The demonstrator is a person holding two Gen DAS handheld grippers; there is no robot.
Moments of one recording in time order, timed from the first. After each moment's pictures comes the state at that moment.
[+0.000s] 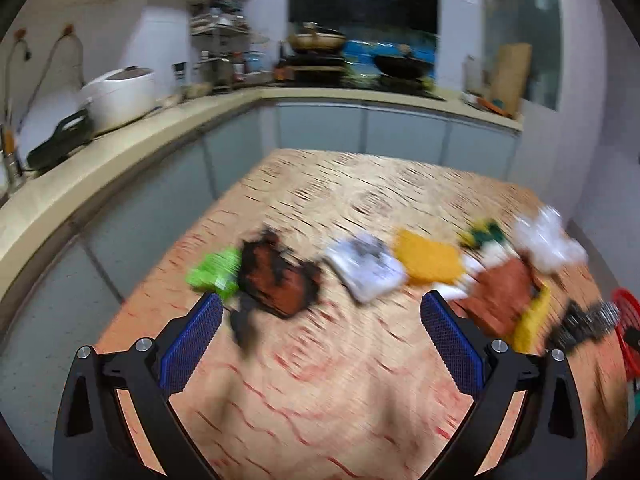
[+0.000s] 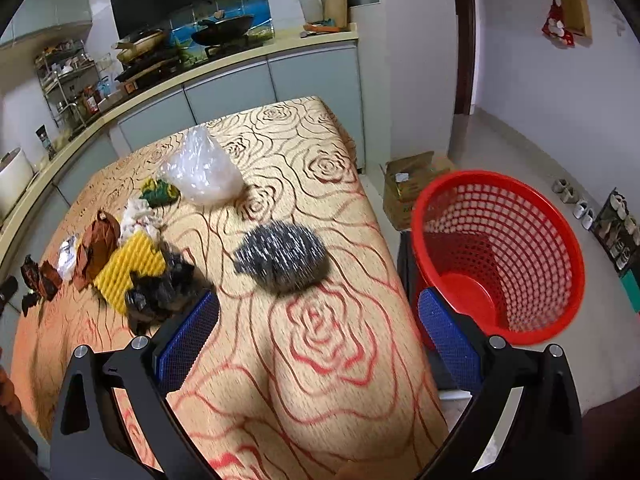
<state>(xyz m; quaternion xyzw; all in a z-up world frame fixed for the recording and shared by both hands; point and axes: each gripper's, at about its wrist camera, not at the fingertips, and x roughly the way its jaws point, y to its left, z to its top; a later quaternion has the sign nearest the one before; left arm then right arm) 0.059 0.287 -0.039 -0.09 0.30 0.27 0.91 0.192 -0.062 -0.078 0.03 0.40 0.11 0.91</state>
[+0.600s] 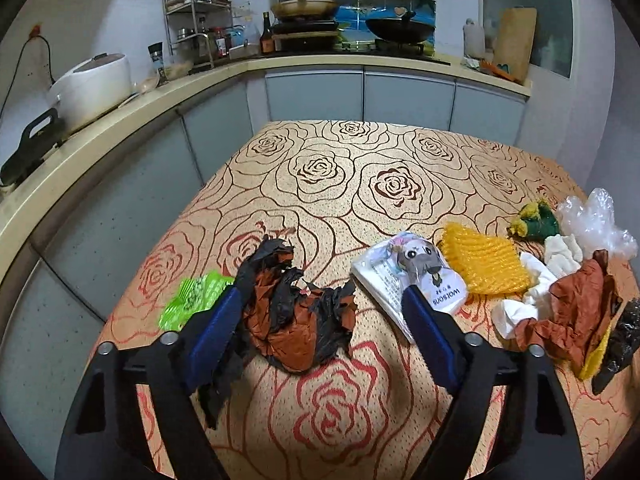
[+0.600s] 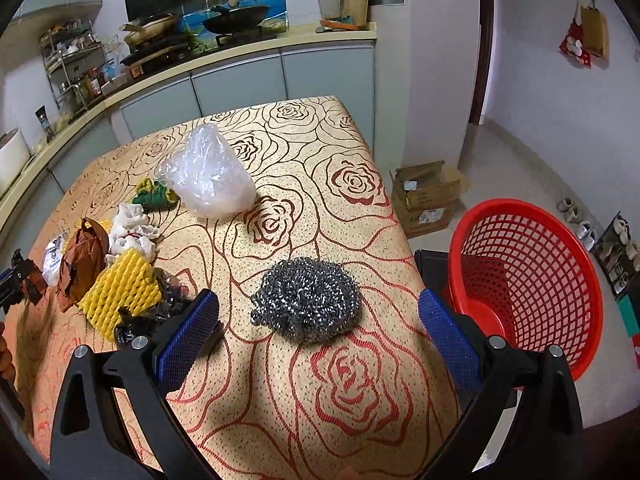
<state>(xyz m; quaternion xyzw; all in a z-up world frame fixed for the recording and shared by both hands) 0.126 0.336 -0.076 -0.06 0.36 0.24 0.90 0.225 -0.033 -0.087 -0.01 0.40 0.12 0.91</state>
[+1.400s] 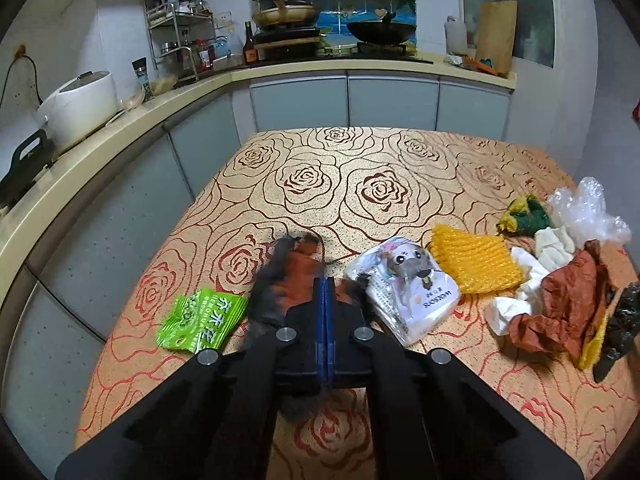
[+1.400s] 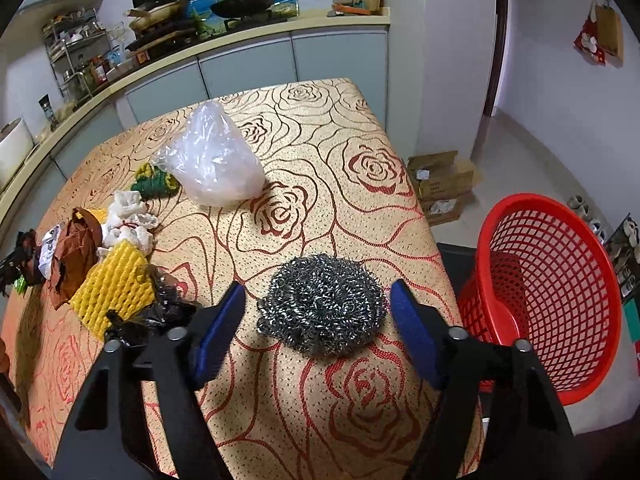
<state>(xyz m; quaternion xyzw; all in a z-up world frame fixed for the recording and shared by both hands) 0.123 0.332 -0.070 -0.05 0.35 0.21 0.91 0.242 -0.021 -0.105 -0.01 0.43 0.14 0.89</state>
